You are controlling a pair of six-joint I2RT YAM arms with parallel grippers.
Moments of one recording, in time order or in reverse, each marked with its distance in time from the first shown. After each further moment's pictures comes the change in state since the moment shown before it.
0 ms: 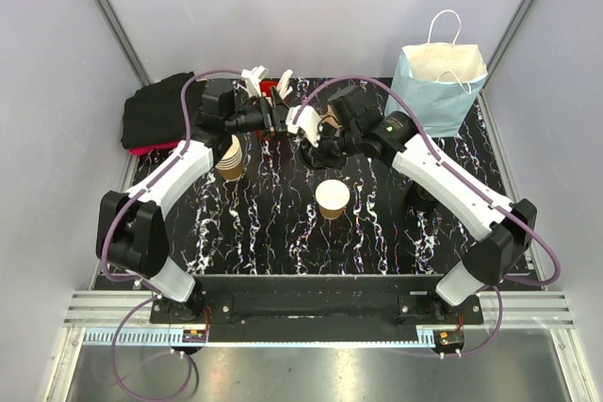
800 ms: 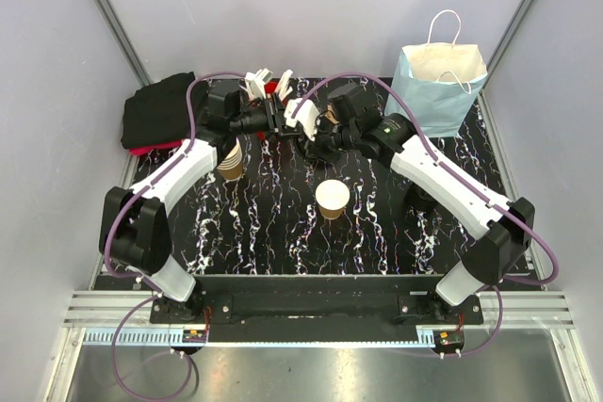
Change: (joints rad) left arm -0.019 0.020 0.014 -0.034 -0.030 0.006; right arm -0.005 0.000 -0.029 0.127 0.014 0.021
